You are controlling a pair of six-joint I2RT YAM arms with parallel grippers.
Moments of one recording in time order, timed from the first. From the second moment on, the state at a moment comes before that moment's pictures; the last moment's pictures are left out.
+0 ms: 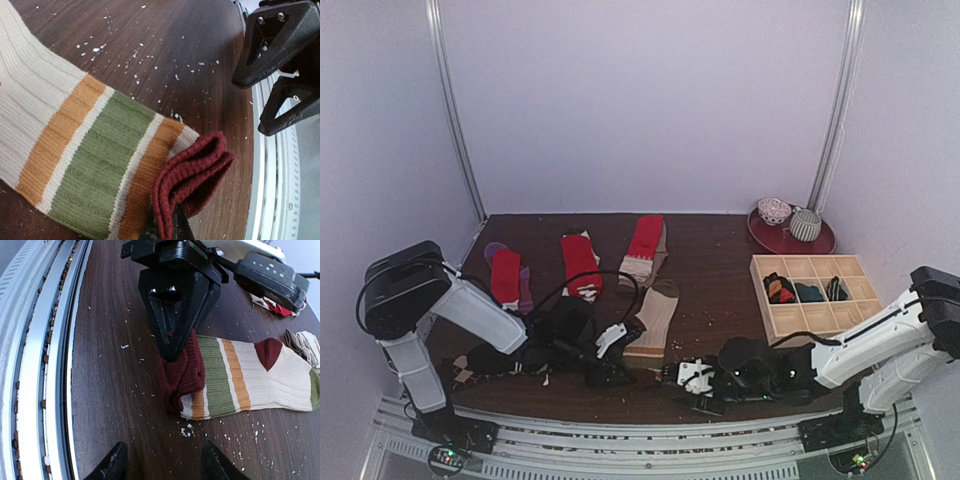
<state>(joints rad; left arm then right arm) -0.95 1.79 0.65 0.37 0.57 -0.11 1.27 1.43 0.44 0.35 0.09 -0.25</state>
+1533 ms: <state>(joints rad) -0.93 1.32 0.53 0.42 0.42 0.07 0.98 1.82 0.60 0.64 -0.37 0.40</state>
